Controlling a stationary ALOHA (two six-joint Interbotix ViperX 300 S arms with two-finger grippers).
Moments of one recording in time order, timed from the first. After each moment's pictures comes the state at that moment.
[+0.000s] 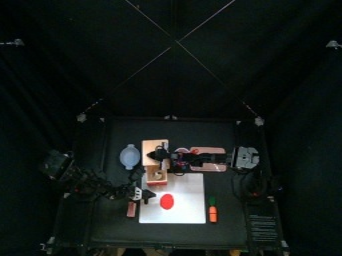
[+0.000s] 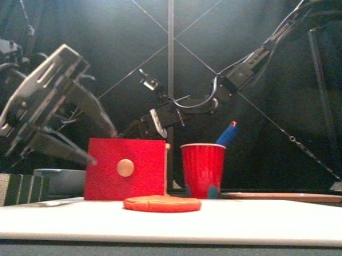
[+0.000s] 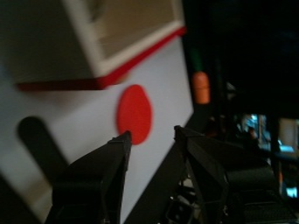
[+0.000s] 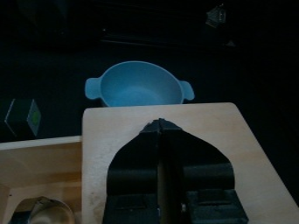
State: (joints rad) left arm -0.37 -0.19 1.05 -0.70 -0.65 -0.56; right arm -0.26 0.40 0.29 -0.28 -0.42 0.00
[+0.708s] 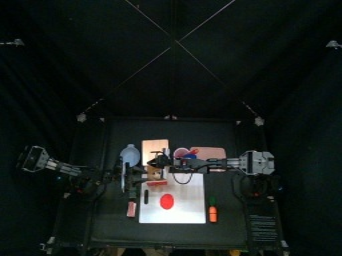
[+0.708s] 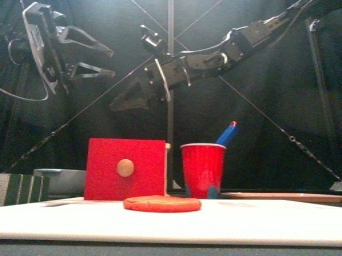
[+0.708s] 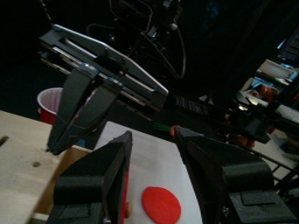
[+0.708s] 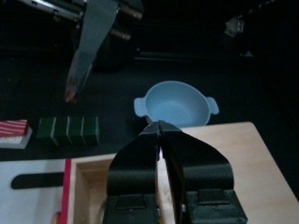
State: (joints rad) left arm -0.10 -0.55 1.23 -0.36 -0.73 -0.01; right arm -0.15 0.15 0.33 -0.18 -0.02 0.01
